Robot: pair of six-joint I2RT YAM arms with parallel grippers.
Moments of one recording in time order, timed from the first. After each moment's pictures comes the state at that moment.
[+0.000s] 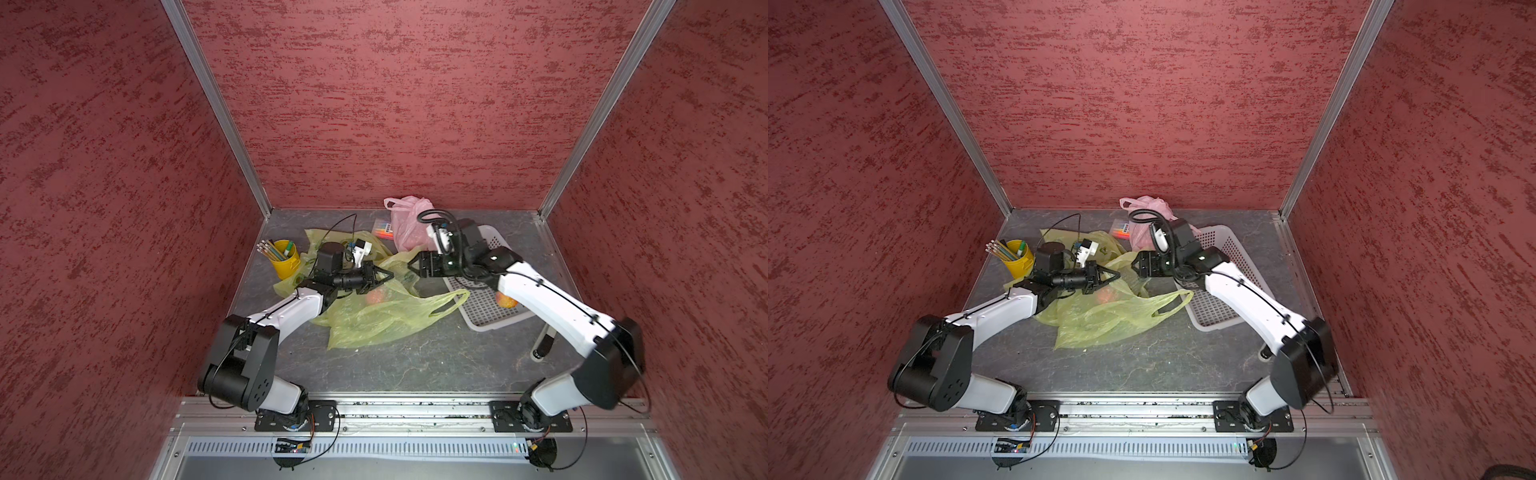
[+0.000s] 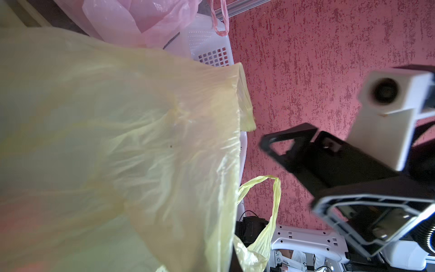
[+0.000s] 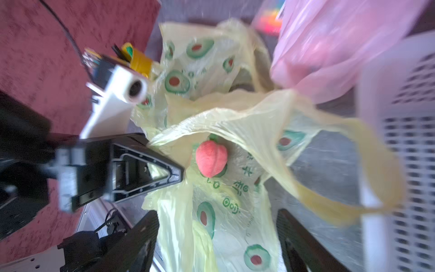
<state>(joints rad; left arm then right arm) -0.30 1.47 0.78 0.21 0.90 -0.91 0.54 1.43 1.32 -0.57 -0.26 0.49</state>
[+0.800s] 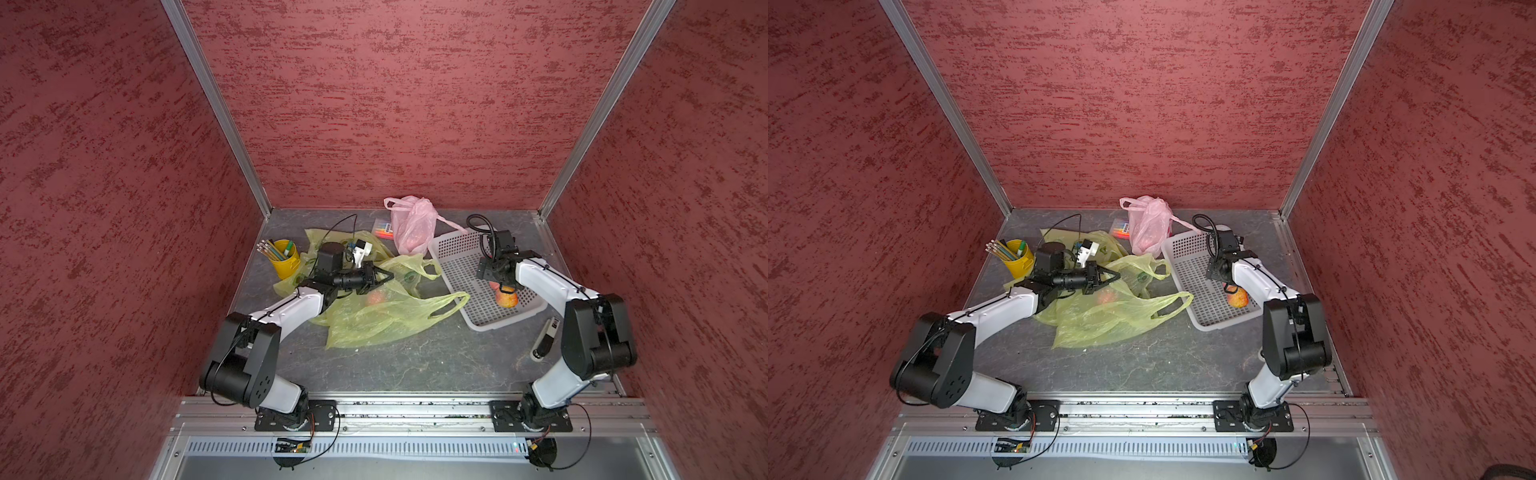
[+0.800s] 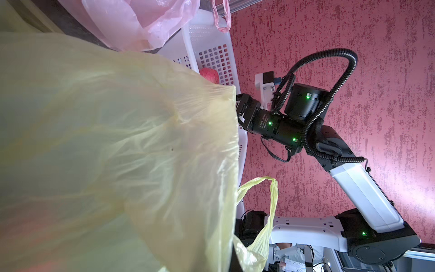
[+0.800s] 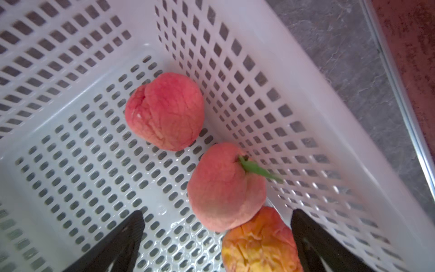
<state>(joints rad) -0.30 1.48 0.78 0.21 0.92 -0.91 0.16 1.67 1.12 -0.59 0.29 0.47</state>
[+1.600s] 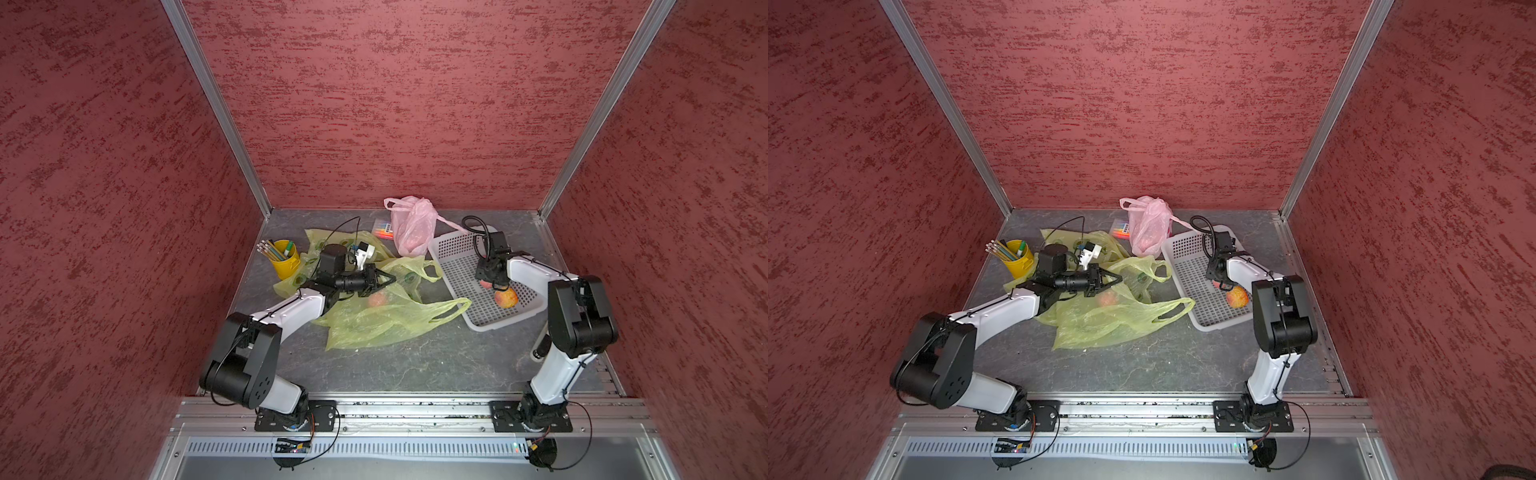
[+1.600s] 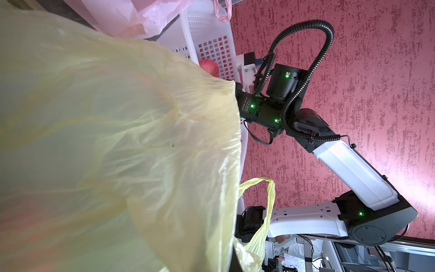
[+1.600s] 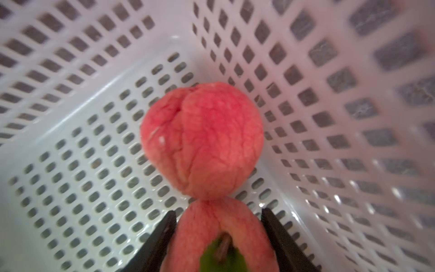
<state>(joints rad) -0.32 1.48 0.77 0.21 0.91 -0.91 0.14 1.78 1.14 -0.44 0.14 0.43</state>
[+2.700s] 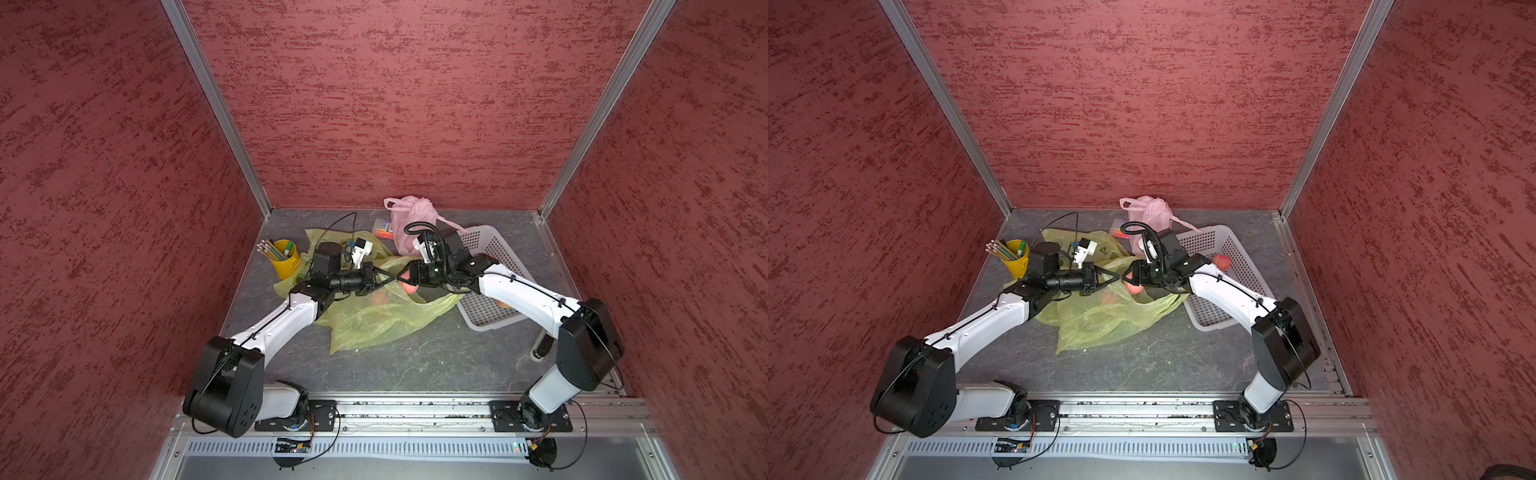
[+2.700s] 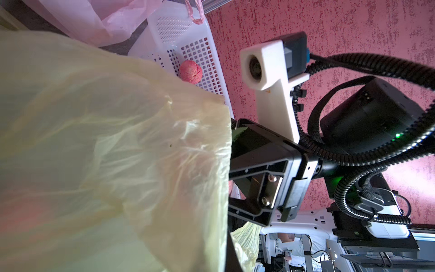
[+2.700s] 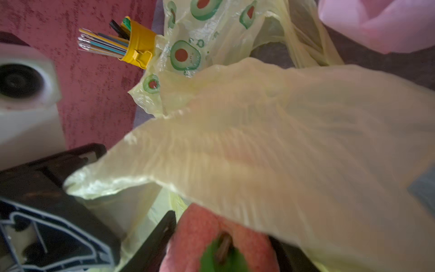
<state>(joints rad) -0.33 1.33 0.78 0.10 0.90 -0.90 0.63 1.65 1.27 -0.37 -0.47 0.65</state>
